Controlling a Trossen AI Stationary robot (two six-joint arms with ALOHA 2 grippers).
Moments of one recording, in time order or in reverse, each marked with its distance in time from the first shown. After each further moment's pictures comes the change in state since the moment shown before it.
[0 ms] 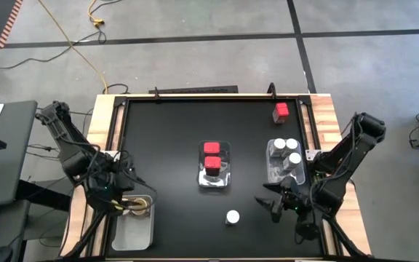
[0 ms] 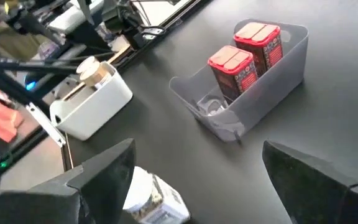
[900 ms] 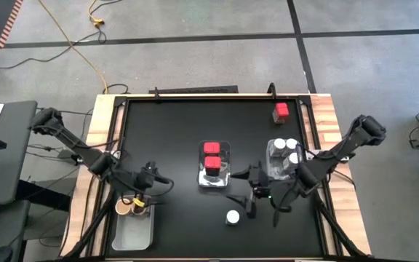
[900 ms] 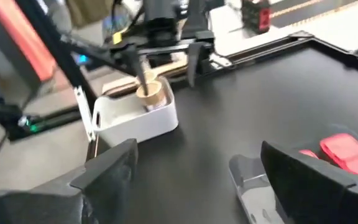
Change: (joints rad) left arm 0.299 -0.013 -0.341 0.728 0.140 0.354; right arm -0.355 0.045 0.190 0.476 -0.413 -0.996
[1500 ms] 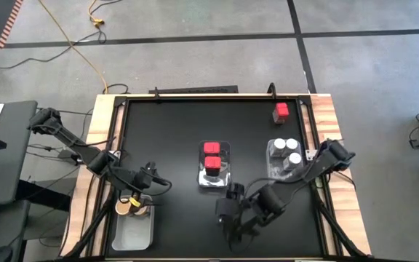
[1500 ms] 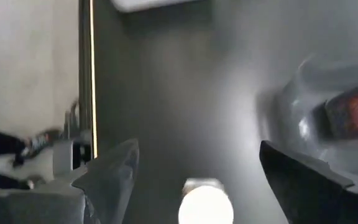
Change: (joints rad) left arm 0.015 -0.045 -0.018 -0.020 0.091 0.046; right arm -0.015 0.522 0.719 -0.800 -0.357 0.103
